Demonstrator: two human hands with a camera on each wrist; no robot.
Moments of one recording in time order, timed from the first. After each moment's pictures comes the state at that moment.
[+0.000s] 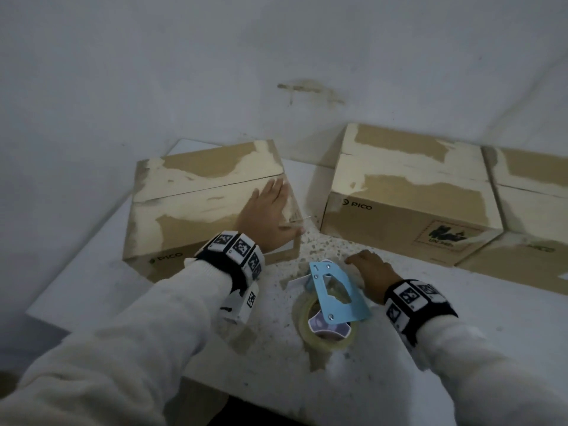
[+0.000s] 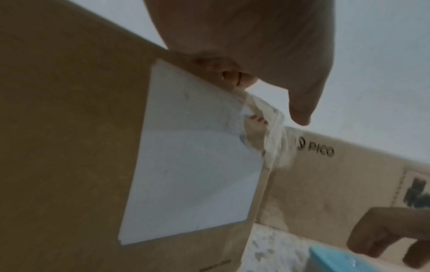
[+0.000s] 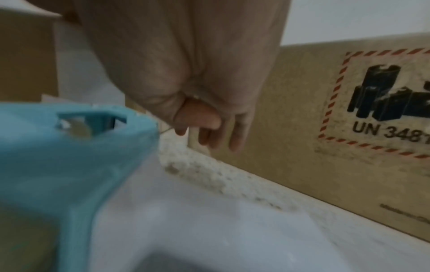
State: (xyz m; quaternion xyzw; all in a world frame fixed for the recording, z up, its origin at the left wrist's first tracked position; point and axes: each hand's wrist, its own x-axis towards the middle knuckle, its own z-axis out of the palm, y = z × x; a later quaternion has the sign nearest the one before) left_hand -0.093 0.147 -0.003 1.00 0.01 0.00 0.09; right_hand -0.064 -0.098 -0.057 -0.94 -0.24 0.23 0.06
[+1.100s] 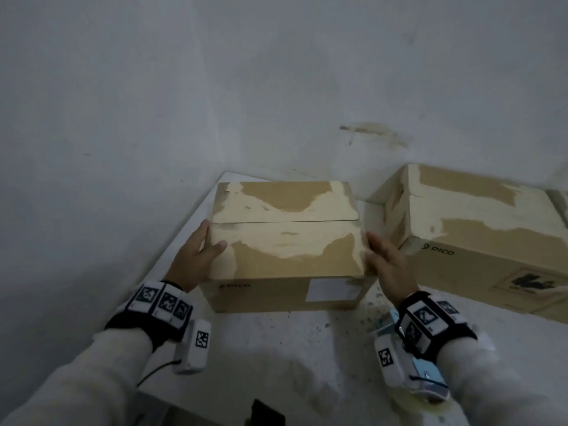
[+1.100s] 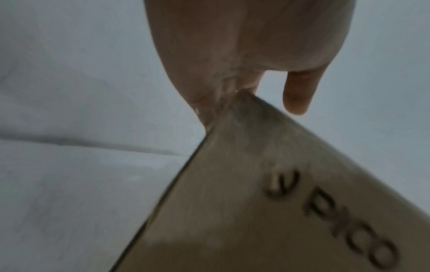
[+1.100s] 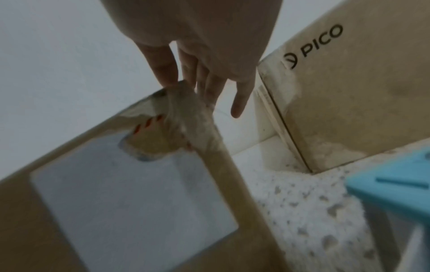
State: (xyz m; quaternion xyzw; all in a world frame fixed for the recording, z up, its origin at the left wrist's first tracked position) left_hand -0.184 0.379 0.003 0.80 0.21 0.08 0.56; right_hand -0.067 0.064 -0.017 -0.76 -0.07 0.09 0.64
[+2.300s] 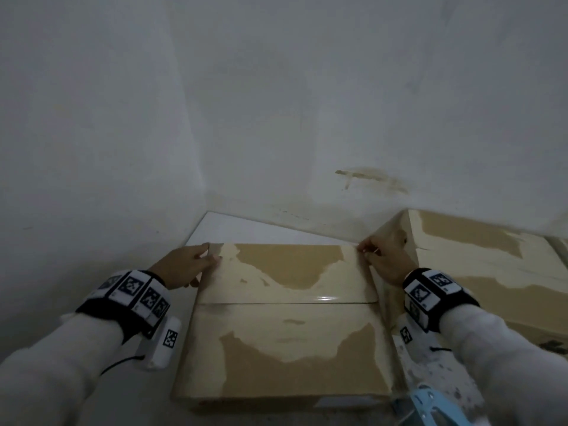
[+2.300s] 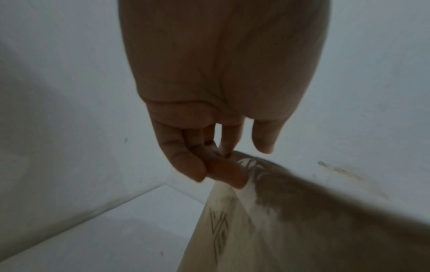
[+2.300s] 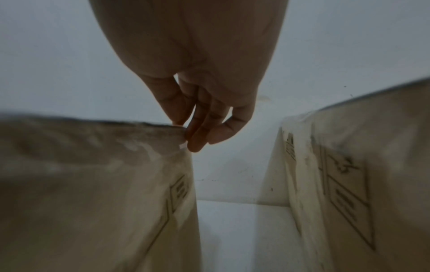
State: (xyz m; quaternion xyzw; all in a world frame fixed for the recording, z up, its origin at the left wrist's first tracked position) left_hand -0.058 0.459 0.017 0.91 0.17 -0.12 0.37; right_hand 0.074 0.099 0.020 -0.94 -0.14 0.10 0.31
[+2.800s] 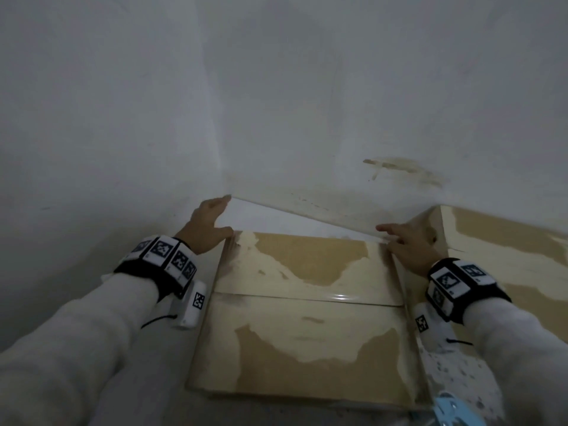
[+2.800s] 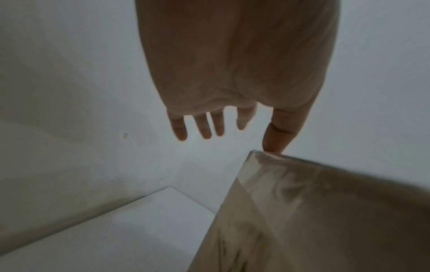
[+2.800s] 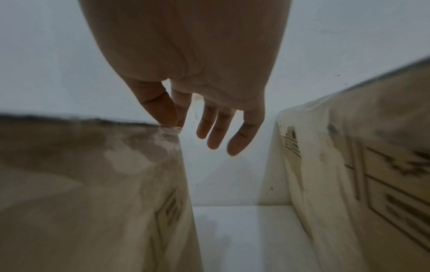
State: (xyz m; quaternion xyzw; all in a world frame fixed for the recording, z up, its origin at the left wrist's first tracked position) left_hand -0.020 0.481 0.008 0.92 0.16 -0.02 0.36; right_hand 0.103 0.107 0.013 -0.94 -0.14 0.14 0.26
